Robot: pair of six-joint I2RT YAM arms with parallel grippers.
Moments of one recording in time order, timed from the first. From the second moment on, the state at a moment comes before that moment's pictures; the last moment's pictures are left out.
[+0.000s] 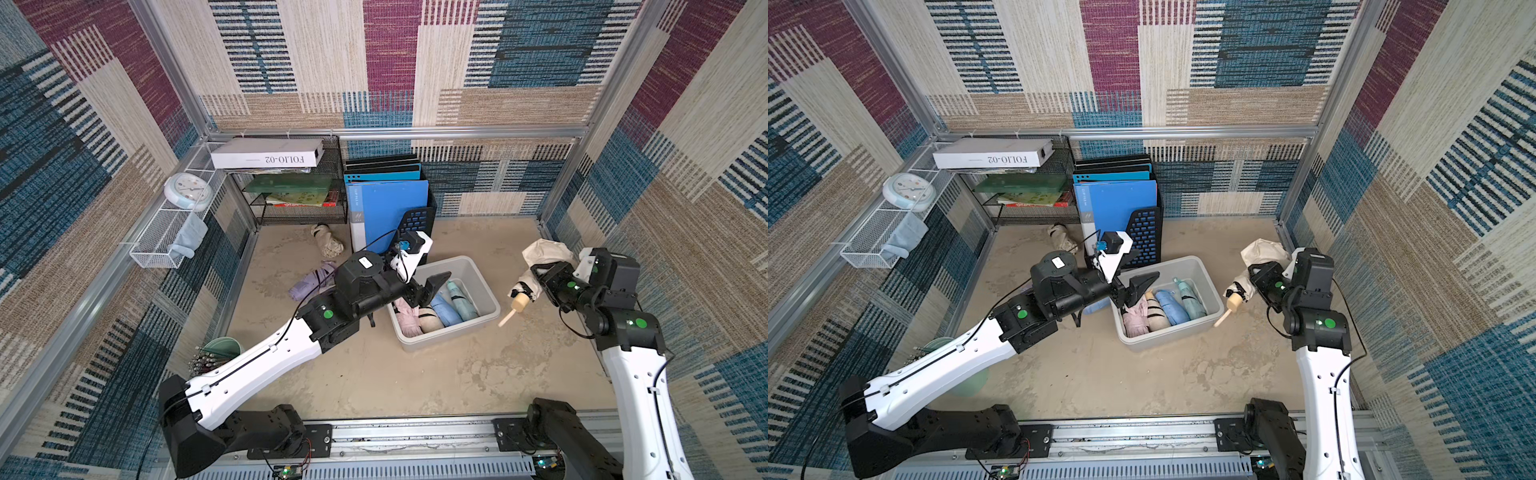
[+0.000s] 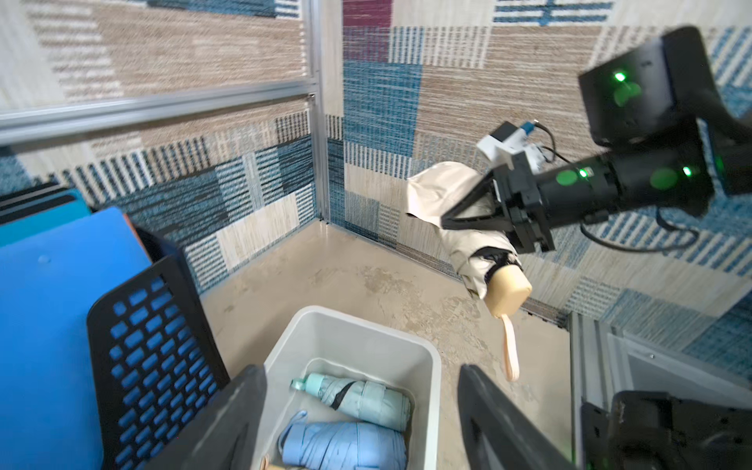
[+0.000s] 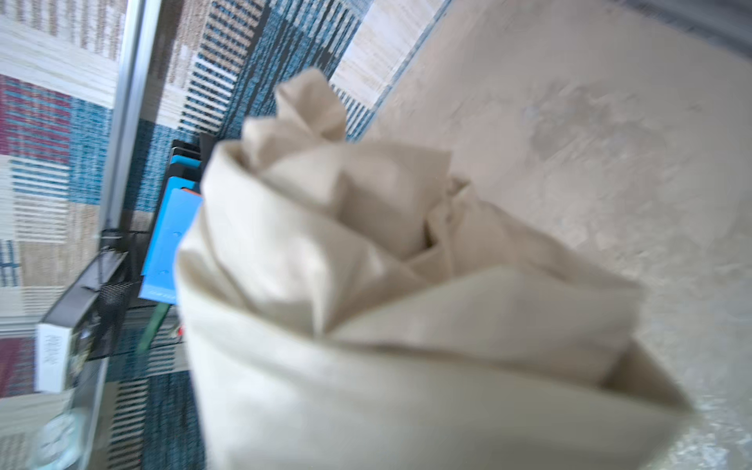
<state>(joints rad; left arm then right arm) -0.91 1.27 1.22 -0.03 0.13 0.07 -0.14 0.91 1.13 -0.78 -0.36 0.84</state>
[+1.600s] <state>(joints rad) -1.11 1.66 1.44 0.20 -0.05 0.72 0.03 0.95 1.08 -0.49 -0.78 1.54</state>
